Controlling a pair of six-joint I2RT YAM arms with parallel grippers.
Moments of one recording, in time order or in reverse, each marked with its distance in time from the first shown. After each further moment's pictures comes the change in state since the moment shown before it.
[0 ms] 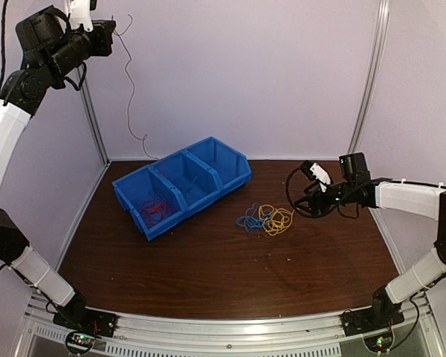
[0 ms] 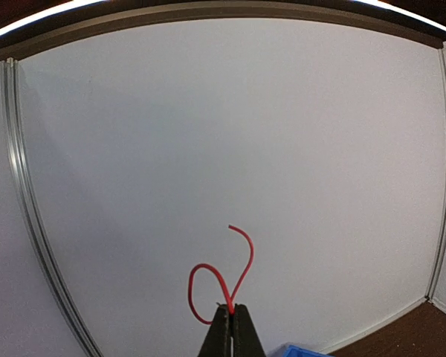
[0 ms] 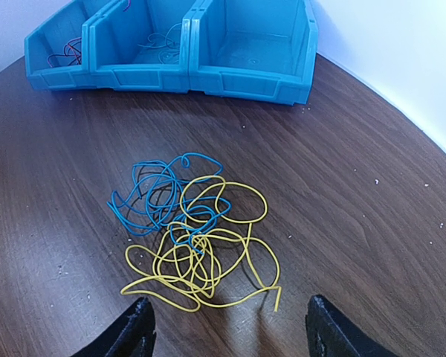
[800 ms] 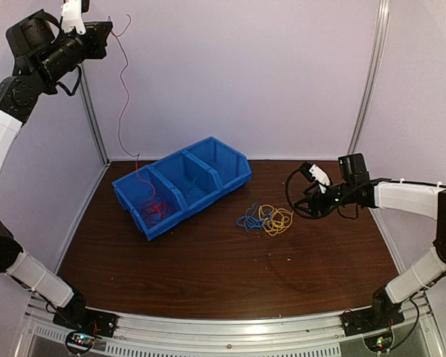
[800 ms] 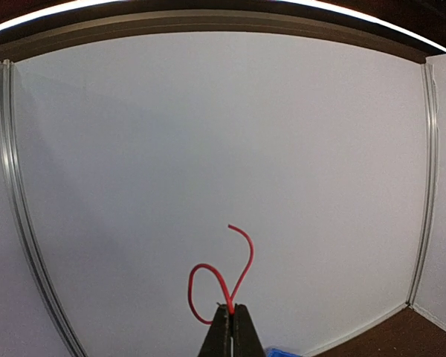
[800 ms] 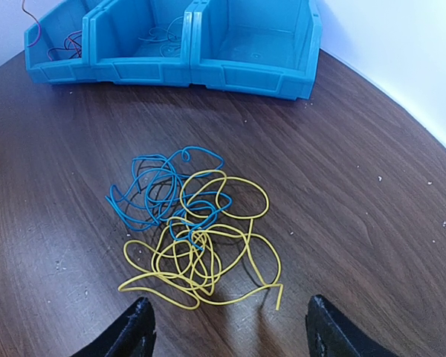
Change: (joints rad) left arm 0.000 -0.071 -0.056 0.027 0.063 -0.040; right arm 0.000 0.011 0.000 -0.005 0.000 -0.016
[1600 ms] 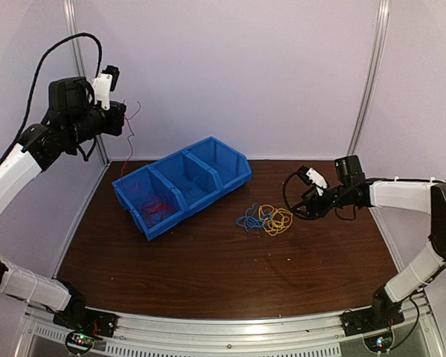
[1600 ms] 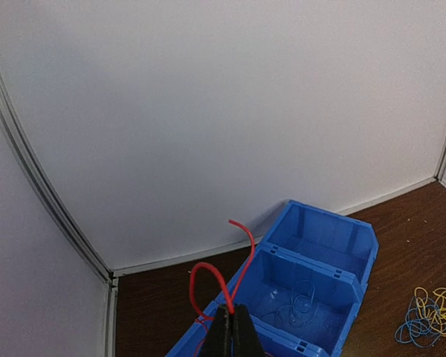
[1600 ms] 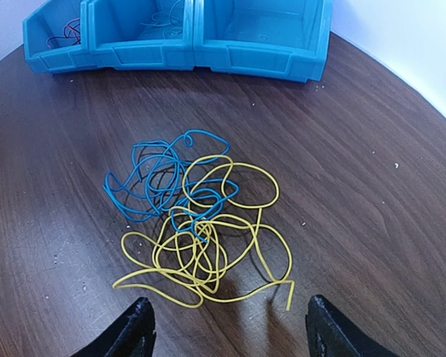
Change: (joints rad) left arm 0.003 -0.211 -0.657 0.005 -0.103 -0.052; right arm 0.000 0.048 0.008 -0.006 -0.011 -0.006
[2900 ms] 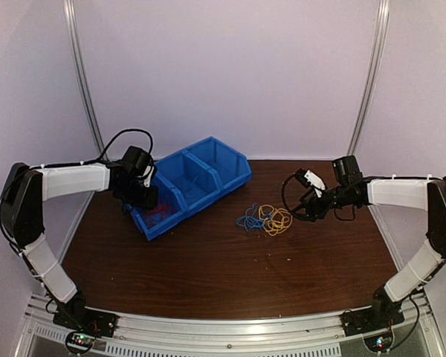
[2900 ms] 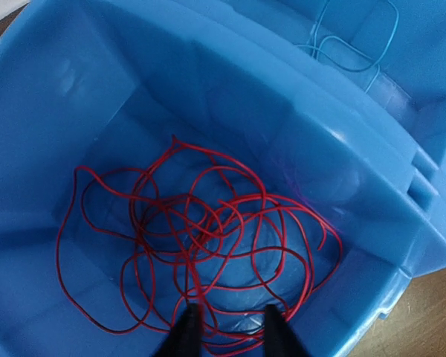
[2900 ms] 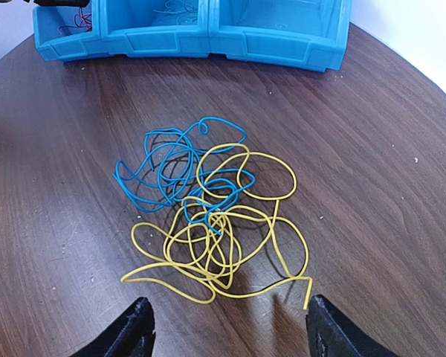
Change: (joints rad) left arm 0.063 0.440 -0.317 -0.072 0.164 -0.297; right arm 0.000 0.044 0.031 -0.062 -0.034 -0.031
